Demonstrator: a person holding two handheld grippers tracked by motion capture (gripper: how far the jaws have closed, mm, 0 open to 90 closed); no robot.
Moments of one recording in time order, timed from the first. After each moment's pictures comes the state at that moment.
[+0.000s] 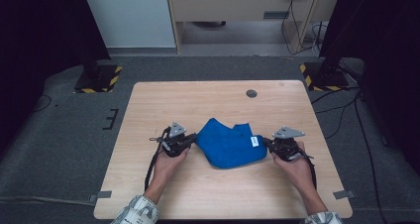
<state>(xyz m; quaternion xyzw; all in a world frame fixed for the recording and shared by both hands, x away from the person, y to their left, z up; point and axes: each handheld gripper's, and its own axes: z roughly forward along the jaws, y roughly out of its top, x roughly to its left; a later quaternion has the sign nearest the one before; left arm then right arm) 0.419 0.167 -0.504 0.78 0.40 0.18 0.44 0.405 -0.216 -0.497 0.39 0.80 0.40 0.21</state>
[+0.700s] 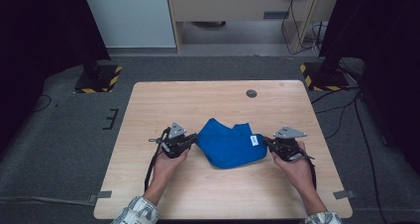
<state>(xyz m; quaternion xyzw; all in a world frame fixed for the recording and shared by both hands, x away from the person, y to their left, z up) 0.412 0.165 -0.497 0.78 0.40 0.18 0.45 0.401 -0.215 -0.491 0.39 0.79 0.42 0.21</state>
